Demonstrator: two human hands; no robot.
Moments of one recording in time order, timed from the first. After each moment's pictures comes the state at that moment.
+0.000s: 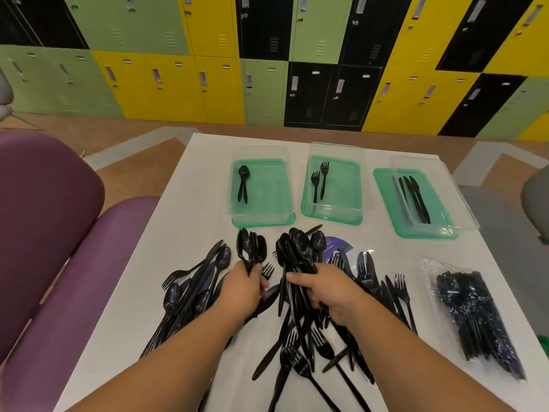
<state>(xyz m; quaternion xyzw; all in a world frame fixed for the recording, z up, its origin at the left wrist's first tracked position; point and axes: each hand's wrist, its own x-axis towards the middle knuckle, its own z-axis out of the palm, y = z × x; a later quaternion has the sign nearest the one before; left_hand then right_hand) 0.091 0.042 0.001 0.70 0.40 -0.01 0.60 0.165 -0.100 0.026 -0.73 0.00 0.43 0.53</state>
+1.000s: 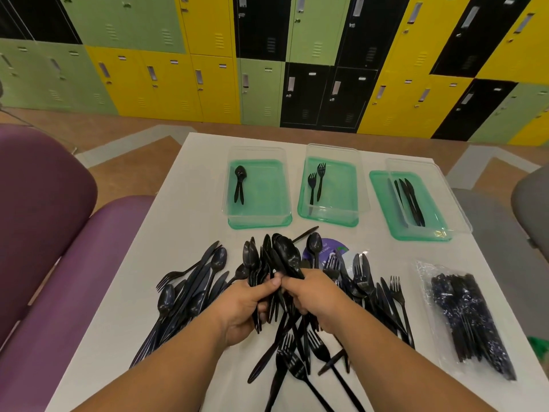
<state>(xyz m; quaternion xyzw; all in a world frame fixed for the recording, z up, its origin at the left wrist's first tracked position) 0.075 0.040 0.005 0.46 0.31 -0.14 0.82 0.155 -0.090 0.019 -0.74 -0.04 0.43 0.51</state>
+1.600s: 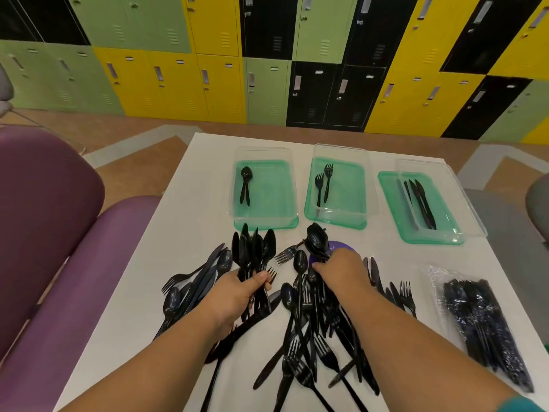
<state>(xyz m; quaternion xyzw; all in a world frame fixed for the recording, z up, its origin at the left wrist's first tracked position) 0.077 0.064 0.011 0.63 0.36 -0.08 0.69 0.217 -0.091 -0.004 -0.96 -0.05 0.21 0.19</state>
